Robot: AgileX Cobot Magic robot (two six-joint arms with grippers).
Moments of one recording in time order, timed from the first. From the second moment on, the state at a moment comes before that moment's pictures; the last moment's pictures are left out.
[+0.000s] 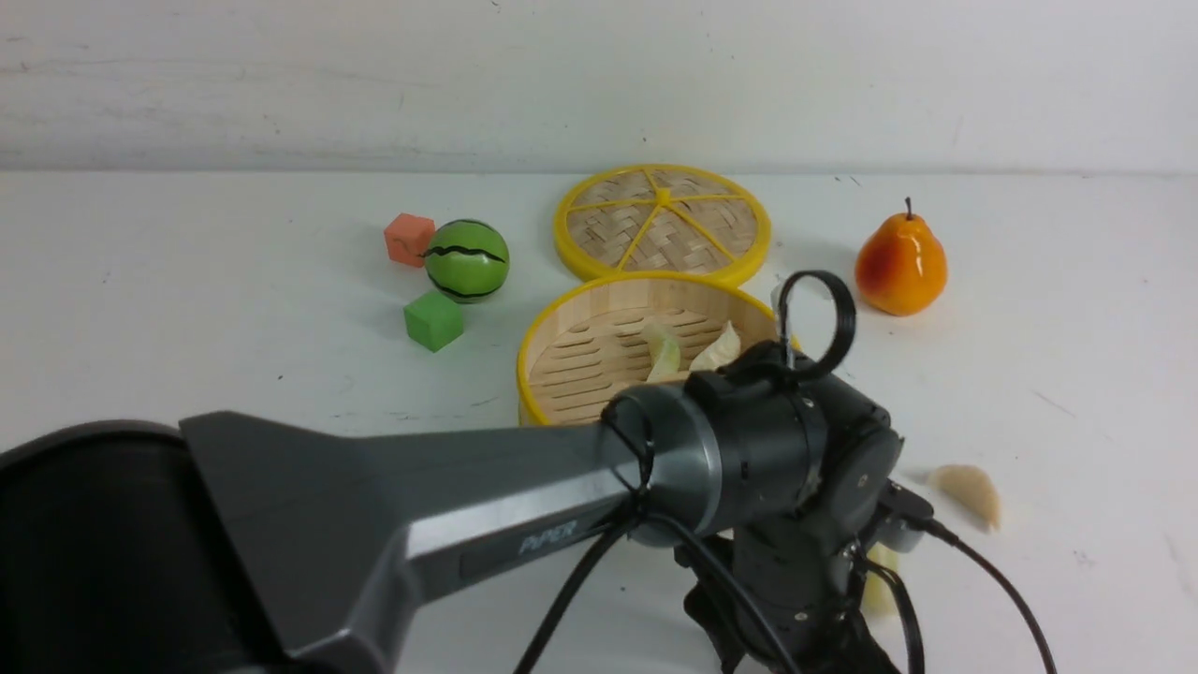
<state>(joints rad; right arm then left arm) 0.24 0.41 -0.90 0.02 1.26 -0.09 -0.95 2.18 -1.69 -0.05 0.98 -0.15</state>
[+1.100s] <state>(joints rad) 0.34 0.41 -0.89 0.01 1.21 -0.09 -0.57 2.16 -1.97 0.03 0.94 -0.33</state>
